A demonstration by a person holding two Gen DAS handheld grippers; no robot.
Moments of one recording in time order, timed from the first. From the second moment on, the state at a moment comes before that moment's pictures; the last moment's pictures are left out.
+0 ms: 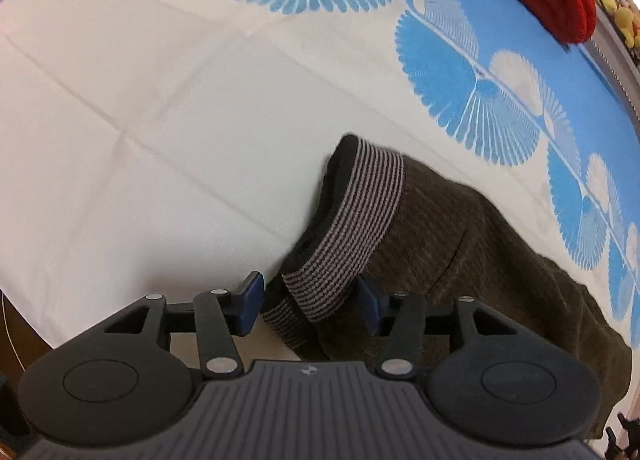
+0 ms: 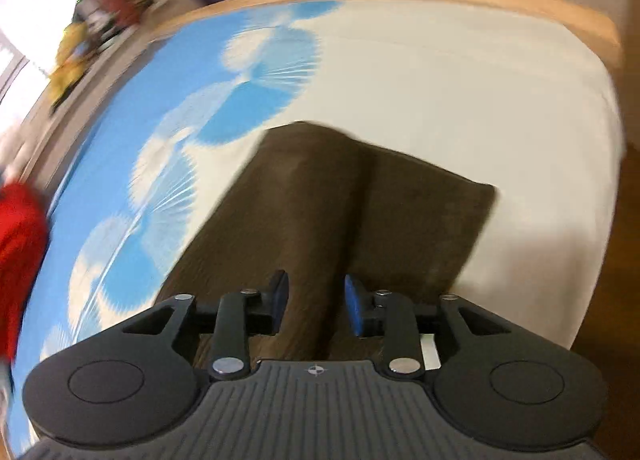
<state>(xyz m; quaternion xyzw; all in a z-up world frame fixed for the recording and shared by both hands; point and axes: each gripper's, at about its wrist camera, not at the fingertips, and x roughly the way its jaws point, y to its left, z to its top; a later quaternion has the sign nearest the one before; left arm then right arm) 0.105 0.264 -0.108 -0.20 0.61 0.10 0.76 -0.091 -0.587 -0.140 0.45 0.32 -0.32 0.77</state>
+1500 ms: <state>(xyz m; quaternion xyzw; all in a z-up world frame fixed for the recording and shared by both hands) 0.116 0.248 -0.105 -0.16 0.60 0.08 0.78 0.032 -0.495 -0.103 0.29 0.28 -0.19 0.90</state>
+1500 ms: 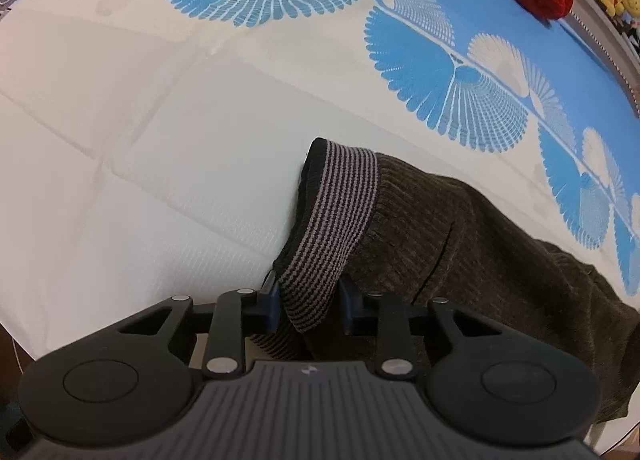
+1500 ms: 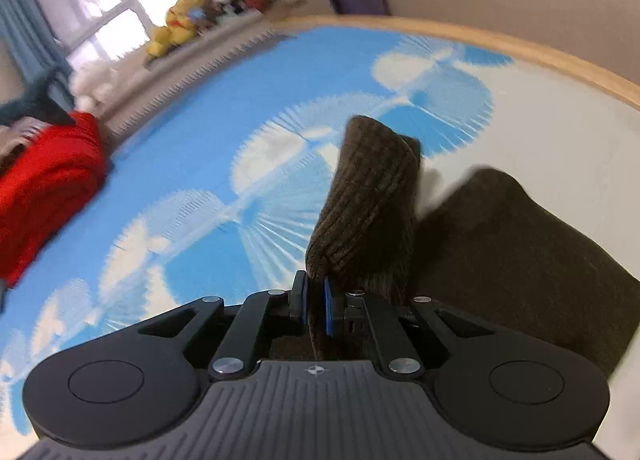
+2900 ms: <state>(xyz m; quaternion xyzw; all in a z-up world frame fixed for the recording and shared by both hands) 0.124 0.259 -0.113 -0.23 0.59 0.09 0.77 0.040 -0.535 -0.105 0.37 0.25 -0.18 0.88</state>
